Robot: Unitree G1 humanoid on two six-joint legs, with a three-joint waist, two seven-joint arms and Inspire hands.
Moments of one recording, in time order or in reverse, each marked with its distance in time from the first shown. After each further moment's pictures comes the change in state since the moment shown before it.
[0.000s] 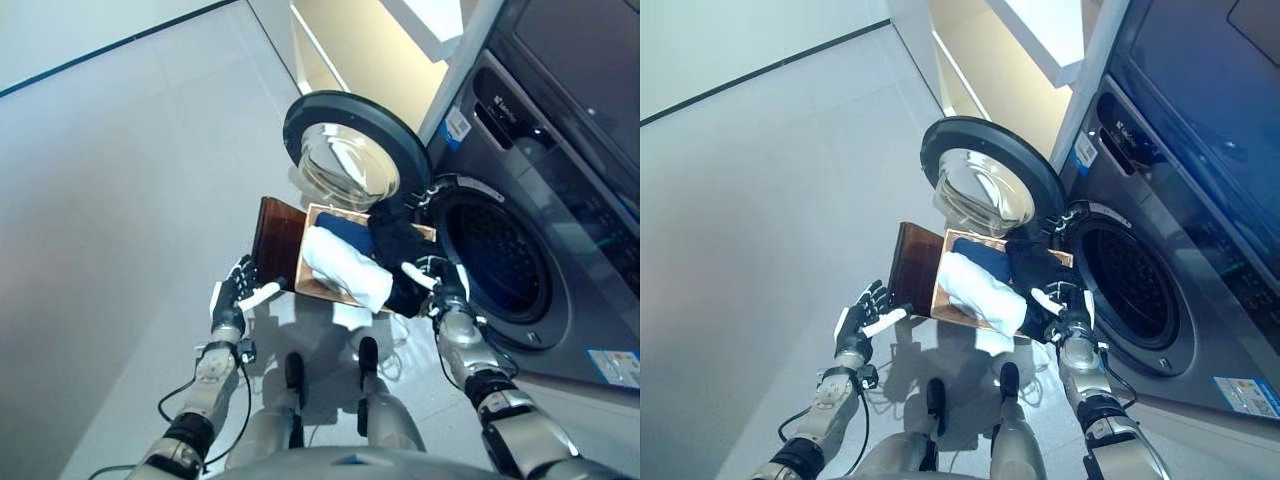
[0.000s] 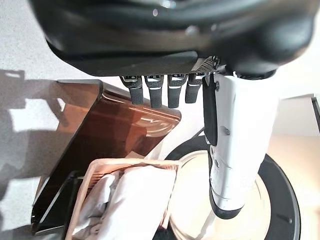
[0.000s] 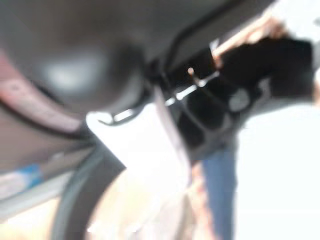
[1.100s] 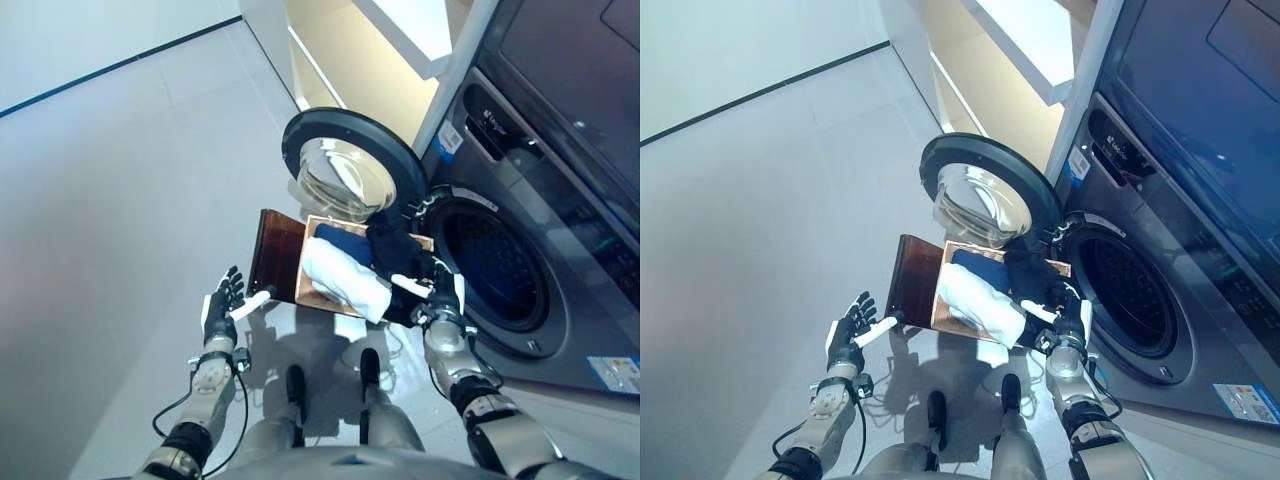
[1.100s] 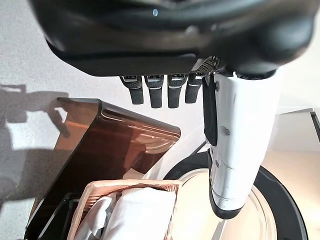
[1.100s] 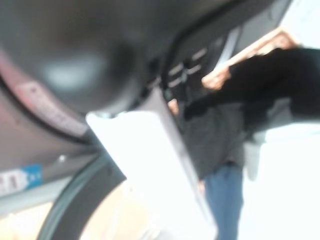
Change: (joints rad) left arm 0.029 -0.009 -0.009 0.041 0.009 -0.021 0.062; right arm -0.051 0.054 0.018 0.217 -0.193 -0.005 -0.181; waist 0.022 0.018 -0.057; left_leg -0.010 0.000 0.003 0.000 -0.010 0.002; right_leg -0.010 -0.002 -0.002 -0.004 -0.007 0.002
